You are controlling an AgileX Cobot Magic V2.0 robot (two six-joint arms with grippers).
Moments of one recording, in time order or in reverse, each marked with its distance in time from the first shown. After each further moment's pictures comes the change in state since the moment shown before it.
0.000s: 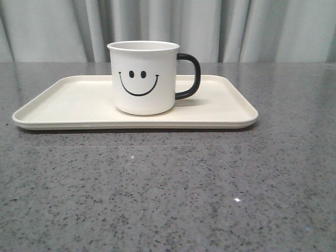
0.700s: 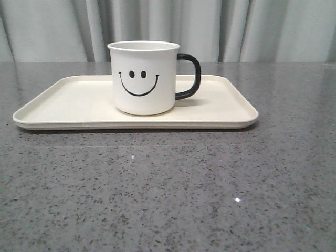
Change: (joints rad) left arm 0.000 0.000 0.000 0.000 0.002 0.000; right arm 0.194 -0.374 0.350 -0.002 -0.319 0.001
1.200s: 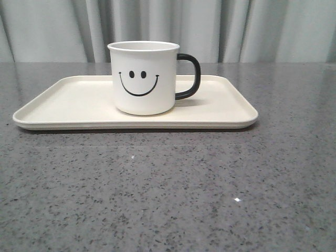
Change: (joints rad) left arm 0.000 0.000 0.000 0.000 0.000 0.000; right arm 0.002 -0.079 0.313 0.002 -0.186 0.000
